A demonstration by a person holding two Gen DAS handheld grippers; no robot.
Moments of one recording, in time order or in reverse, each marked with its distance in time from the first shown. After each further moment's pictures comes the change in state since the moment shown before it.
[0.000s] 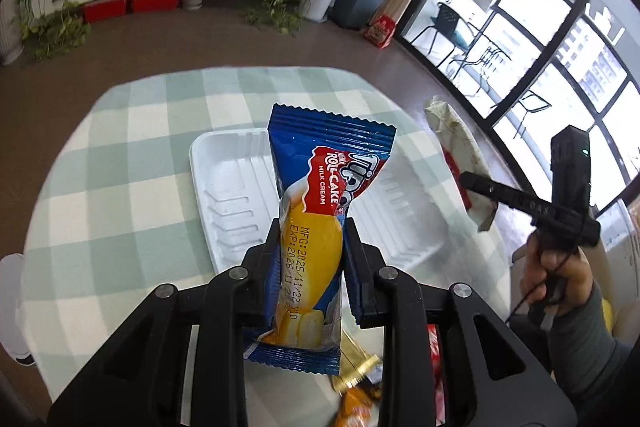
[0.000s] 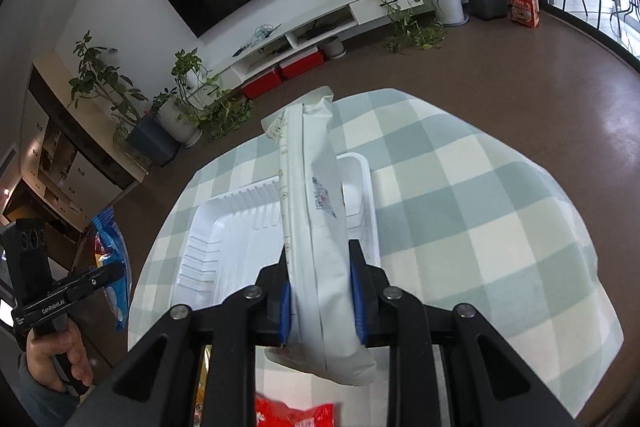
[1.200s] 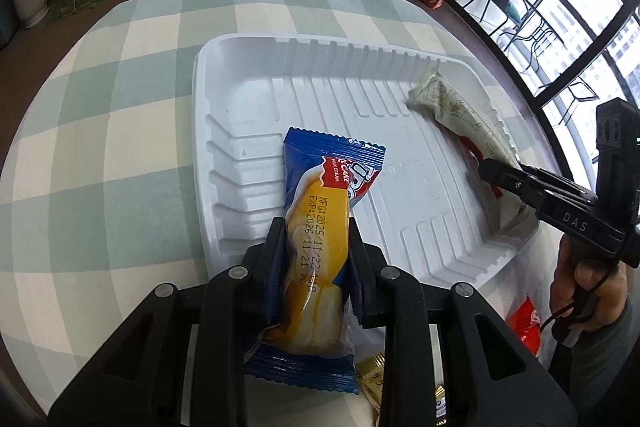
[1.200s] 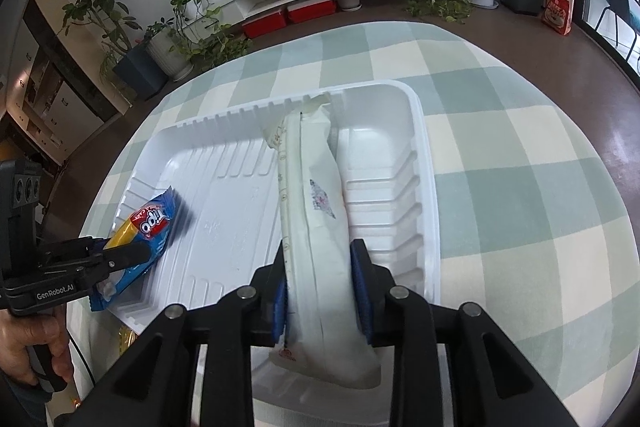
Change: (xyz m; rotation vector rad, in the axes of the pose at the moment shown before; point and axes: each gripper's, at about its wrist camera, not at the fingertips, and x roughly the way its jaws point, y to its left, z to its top) left arm 0.096 0.021 -0.024 -0.070 0.152 0.145; right arm 0.089 0.014 -0.017 -0.139 0.145 -0.066
